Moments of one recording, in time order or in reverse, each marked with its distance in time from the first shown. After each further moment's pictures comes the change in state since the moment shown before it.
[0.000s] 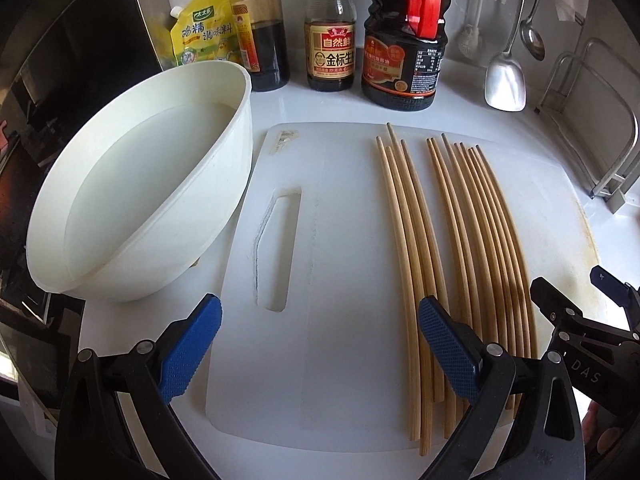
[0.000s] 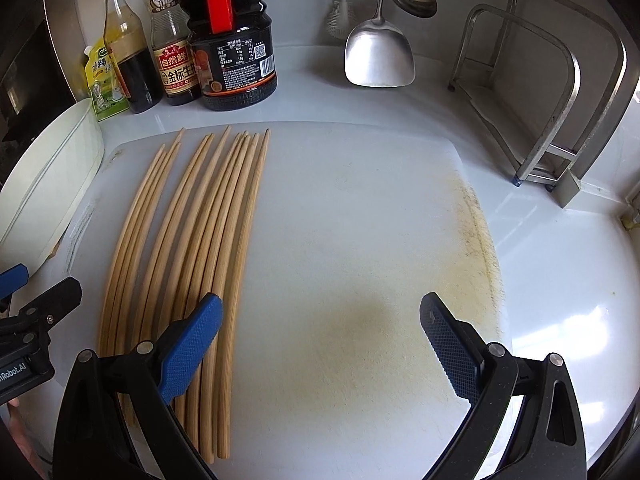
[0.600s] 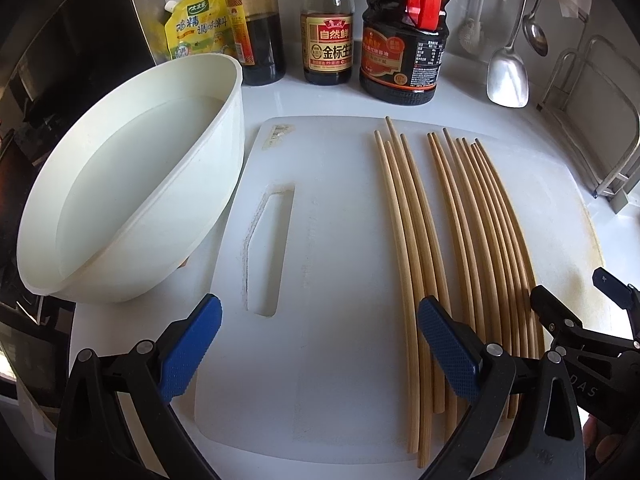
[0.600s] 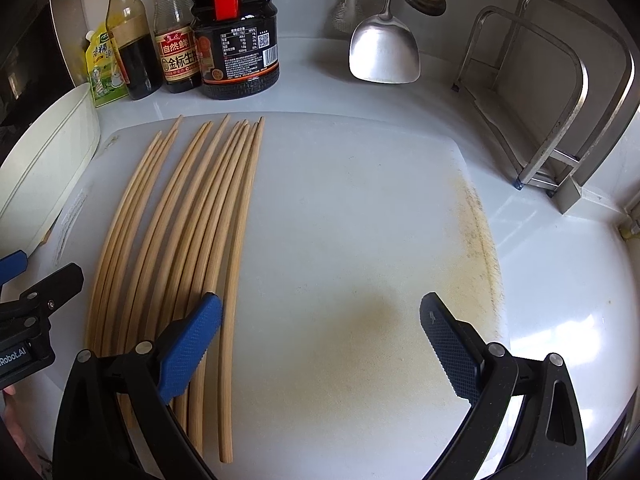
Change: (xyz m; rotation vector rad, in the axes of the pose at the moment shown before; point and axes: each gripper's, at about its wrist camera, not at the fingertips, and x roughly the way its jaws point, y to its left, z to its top) left arm 0.011 -0.004 0.001 0.005 0.019 -0.004; right arm 0.007 0.004 0.002 -0.049 0.024 -0.023
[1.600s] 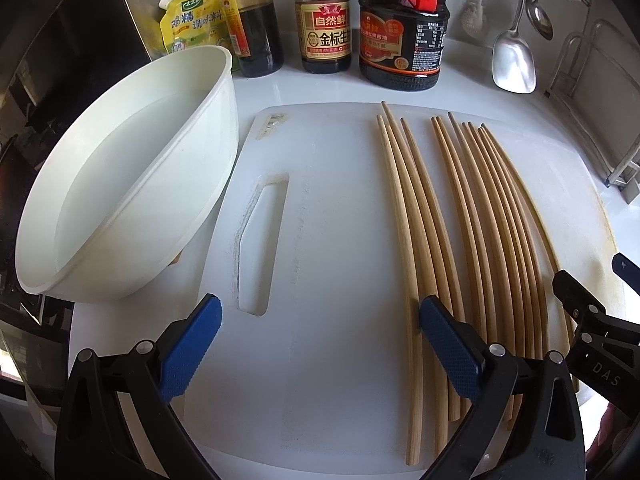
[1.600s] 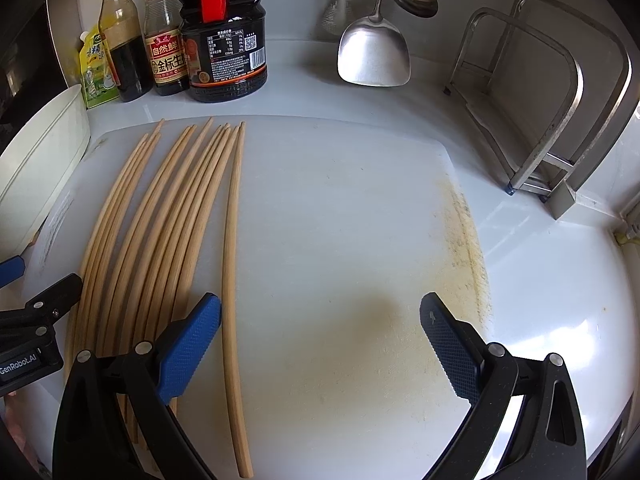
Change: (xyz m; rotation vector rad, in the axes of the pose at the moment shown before) left arm 0.011 -0.008 -0.003 0.015 0.019 0.041; right arm 0.003 -0.013 0.002 -0.005 -0.031 -0.024
